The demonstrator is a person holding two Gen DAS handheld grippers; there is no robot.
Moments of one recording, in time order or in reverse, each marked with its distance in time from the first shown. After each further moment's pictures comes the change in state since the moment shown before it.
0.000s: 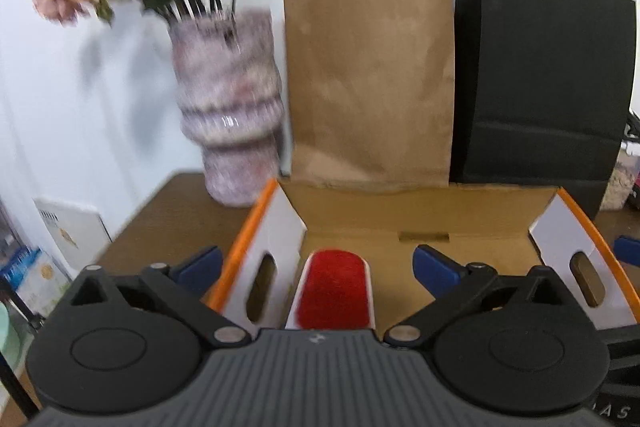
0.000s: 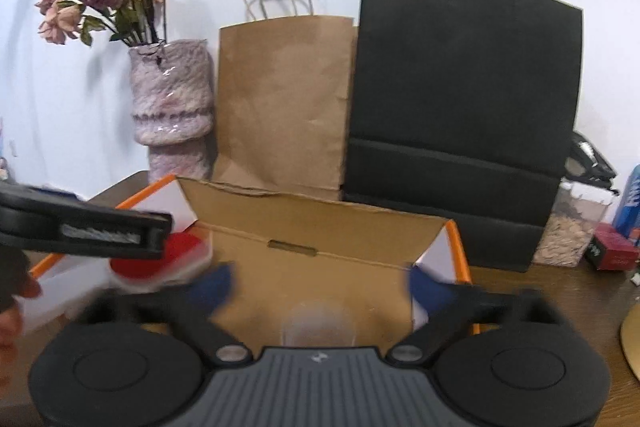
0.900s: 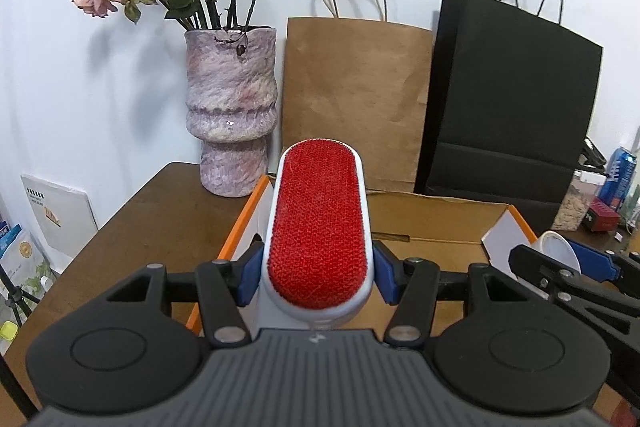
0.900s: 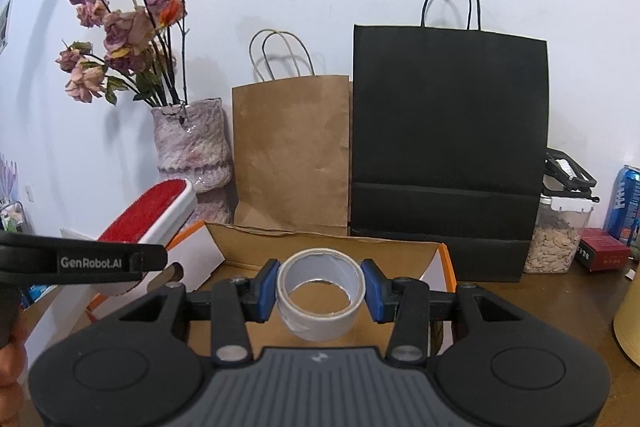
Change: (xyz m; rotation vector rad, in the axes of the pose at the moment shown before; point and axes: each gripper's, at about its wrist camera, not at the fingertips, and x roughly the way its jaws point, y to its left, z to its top) left arm -0.051 0.011 -0.004 -0.092 -0.006 -0.088; right arm -0.056 -0.001 -0.001 0.068 -0.111 0.046
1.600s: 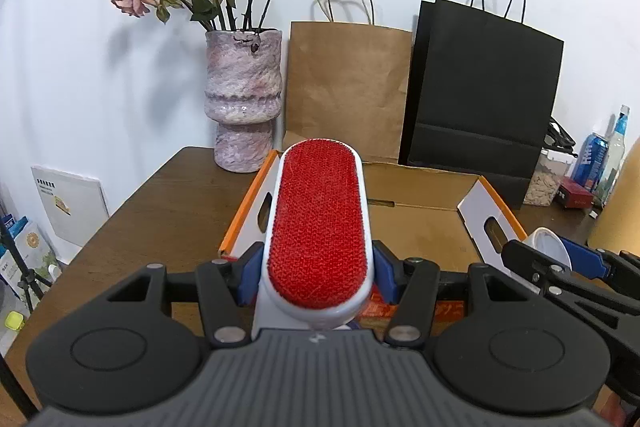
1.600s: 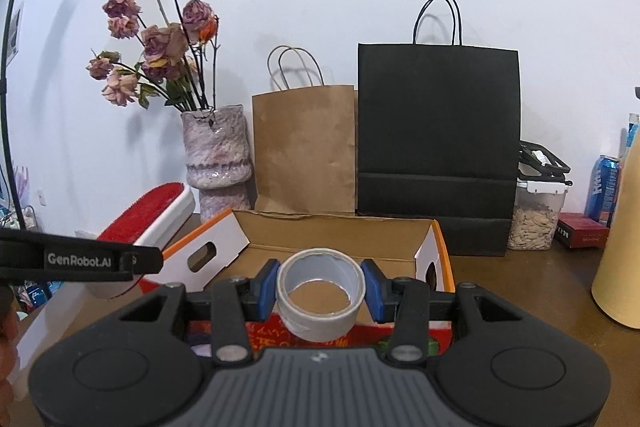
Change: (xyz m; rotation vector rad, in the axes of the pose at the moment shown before) left arm -0.079 0.005 -0.039 0.000 -0.002 -0.022; right arm -0.081 0.015 -0.033 0.017 -0.034 0.003
